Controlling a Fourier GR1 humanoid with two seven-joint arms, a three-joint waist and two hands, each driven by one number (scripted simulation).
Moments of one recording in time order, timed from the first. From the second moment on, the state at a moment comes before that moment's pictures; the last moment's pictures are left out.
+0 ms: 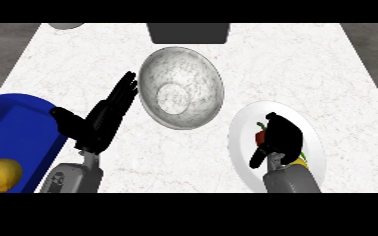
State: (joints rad) left arm -0.15 0.11 -0.13 -1.52 0.24 -0.06 0.14; right arm -0.16 -0.01 0.21 -1.42 1.16 0.16 0.96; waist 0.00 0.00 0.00
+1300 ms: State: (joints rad) left arm -0.19 0.07 -0.13 -1.54 0.18 -0.08 0.18; right arm -0.51 -0.02 0.51 -1.39 0.81 0.02 1.16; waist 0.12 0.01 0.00
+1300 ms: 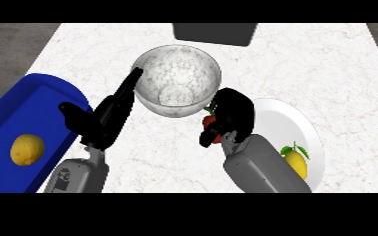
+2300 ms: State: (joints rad) left arm -0.17 0.06 -0.13 -1.48 0.19 -0.10 0.17; right arm -1.03 -0.01 0.38 -1.32 0.93 -0.04 1.24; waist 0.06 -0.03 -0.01
